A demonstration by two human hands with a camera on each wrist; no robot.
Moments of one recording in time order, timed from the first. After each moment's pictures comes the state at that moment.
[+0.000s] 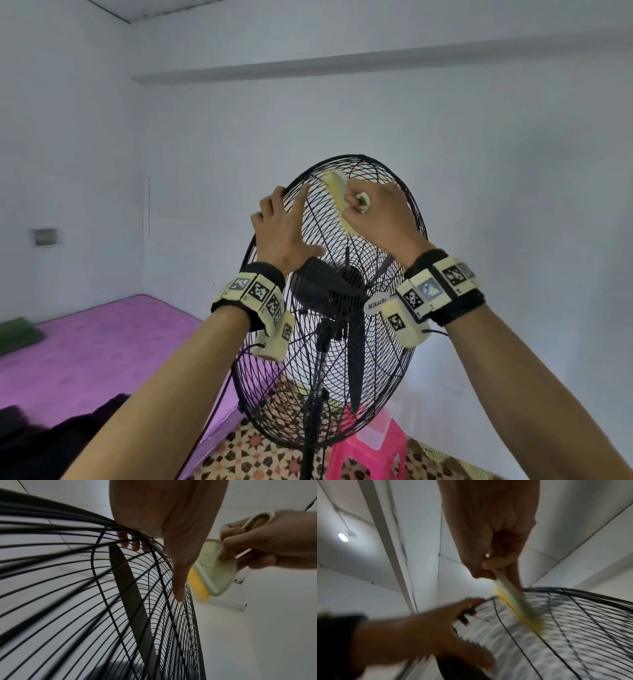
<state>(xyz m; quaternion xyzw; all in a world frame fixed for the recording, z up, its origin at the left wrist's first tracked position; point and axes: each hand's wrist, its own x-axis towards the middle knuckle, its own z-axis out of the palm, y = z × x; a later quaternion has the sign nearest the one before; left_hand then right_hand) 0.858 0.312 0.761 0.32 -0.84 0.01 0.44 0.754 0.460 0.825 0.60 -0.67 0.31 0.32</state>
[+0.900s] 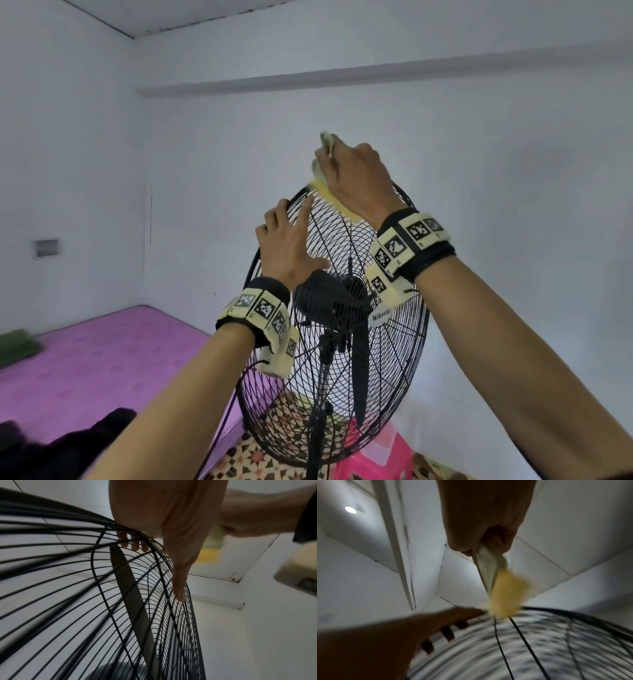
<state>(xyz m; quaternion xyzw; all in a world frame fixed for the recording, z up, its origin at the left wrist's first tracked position) 0.858 0.313 0.759 0.32 -0.84 0.01 0.44 0.773 0.407 0.885 0.57 -0.63 0.28 0.45</state>
